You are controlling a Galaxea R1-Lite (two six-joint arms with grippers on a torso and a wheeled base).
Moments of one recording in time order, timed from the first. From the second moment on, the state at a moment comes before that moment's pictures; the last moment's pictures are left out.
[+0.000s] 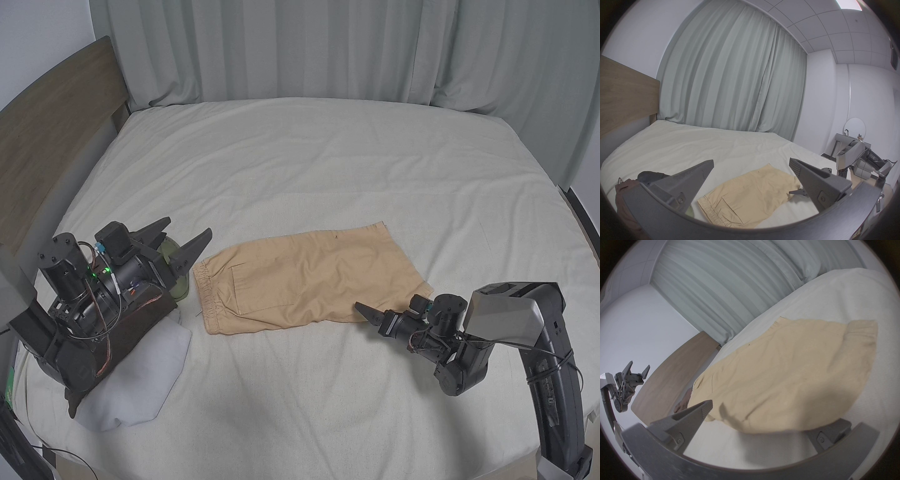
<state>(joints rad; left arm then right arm) -0.18 1.90 -0.52 -1.55 -0.37 -0.12 0.32 2.64 -0.95 -1.54 0.29 0.56</state>
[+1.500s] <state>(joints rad) -0.17 1.94 -0.48 -1.55 -0.46 -0.14 0.36 2.63 -0.89 -1.54 0.27 0.62</state>
